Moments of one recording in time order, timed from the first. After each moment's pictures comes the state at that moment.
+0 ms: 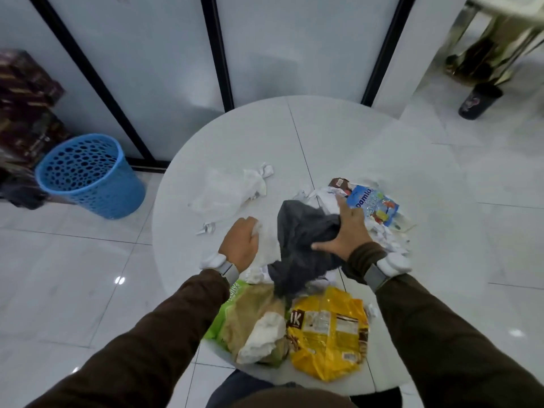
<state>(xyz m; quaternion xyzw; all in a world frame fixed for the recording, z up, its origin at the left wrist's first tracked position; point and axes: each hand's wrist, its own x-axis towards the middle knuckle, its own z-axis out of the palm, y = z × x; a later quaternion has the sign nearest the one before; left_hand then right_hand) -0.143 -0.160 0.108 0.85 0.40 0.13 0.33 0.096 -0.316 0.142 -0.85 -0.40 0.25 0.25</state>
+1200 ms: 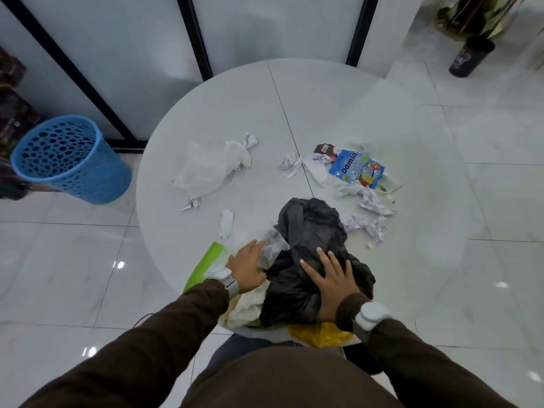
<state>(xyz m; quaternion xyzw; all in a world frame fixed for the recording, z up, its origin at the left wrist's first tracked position) -0.173 -0.251 0.031 0.86 0.36 -0.18 0.32 0.004 -0.463 0.042 -0.79 -0.55 0.25 -0.07</state>
